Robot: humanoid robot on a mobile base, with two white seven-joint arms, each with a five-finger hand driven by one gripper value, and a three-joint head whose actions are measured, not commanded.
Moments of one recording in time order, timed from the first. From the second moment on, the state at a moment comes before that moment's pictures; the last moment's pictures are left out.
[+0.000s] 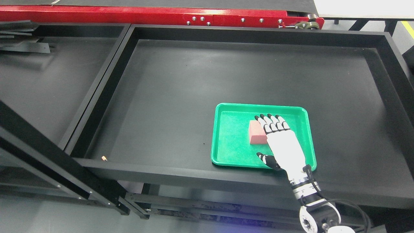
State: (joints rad) left arm 0.00 0.00 -0.08 0.00 0.13 0.01 0.18; right arm 0.13 -0.02 0.15 -1.63 1.30 -0.28 -0.17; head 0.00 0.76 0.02
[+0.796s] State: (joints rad) left arm 0.00 0.00 -0.08 0.00 0.13 0.01 0.18; right arm 0.14 -0.03 0.16 -1.62 1.30 -0.34 -0.03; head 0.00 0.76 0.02
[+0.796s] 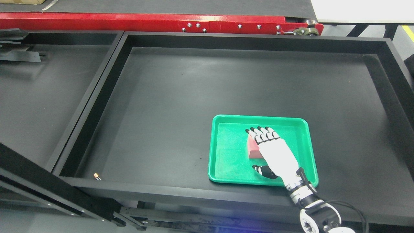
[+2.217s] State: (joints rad) left arm 0.00 0.00 -0.08 0.00 0.13 0.01 0.18; right arm 0.14 -0.04 0.15 -1.59 1.30 -0.34 0.05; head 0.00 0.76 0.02
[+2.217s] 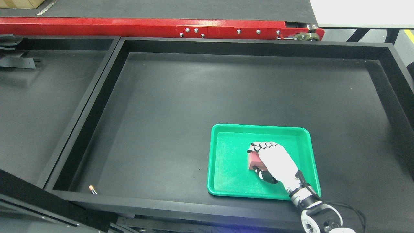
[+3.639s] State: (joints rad) left arm 0.00 0.00 -0.08 0.00 0.13 0.01 0.18; right arm 0.15 -0.04 0.02 -1.61 1.02 -0.47 -0.33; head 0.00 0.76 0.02
